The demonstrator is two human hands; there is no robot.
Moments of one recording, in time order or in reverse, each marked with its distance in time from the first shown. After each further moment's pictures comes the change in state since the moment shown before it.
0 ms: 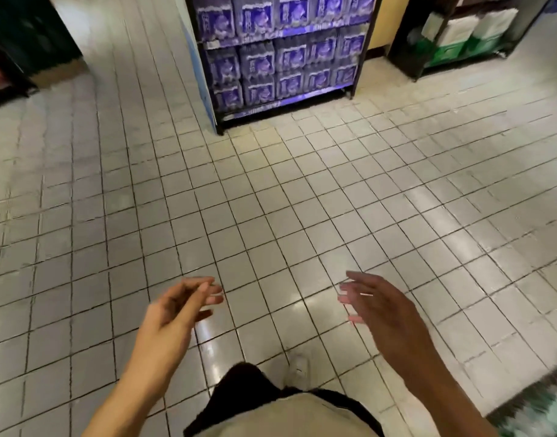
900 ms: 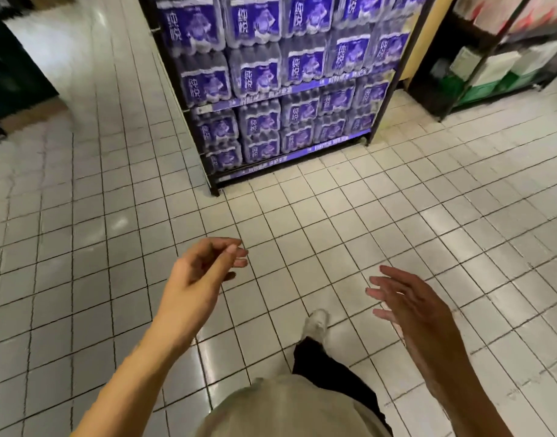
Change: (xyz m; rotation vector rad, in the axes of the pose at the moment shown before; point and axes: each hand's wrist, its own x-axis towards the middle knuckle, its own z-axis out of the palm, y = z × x) left_hand 0.637 0.237 0.088 0.027 -0.089 0.127; right_hand 0.619 -0.157 0.006 0.076 0.115 -0.039
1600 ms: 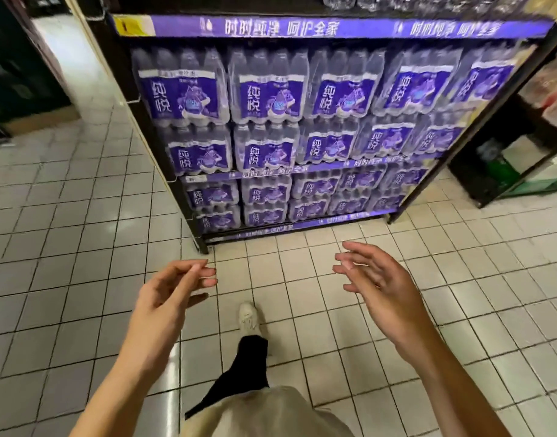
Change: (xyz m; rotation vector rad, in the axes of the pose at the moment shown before) left_hand 0.430 0.042 0.055 -0.183 0.334 -0.051; right_hand 0.538 -0.118 0.050 -0.122 -0.303 -0.130
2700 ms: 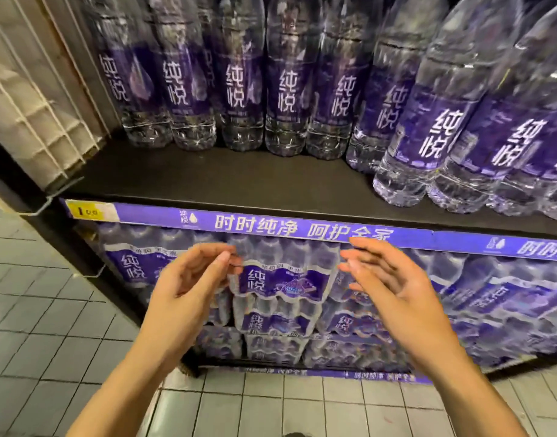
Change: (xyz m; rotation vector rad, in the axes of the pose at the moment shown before) left_hand 0.447 0.181 0.158 0.061 0.113 0.337; right_hand 0.536 -0.134 -0.024 0.094 -0.222 -0.267
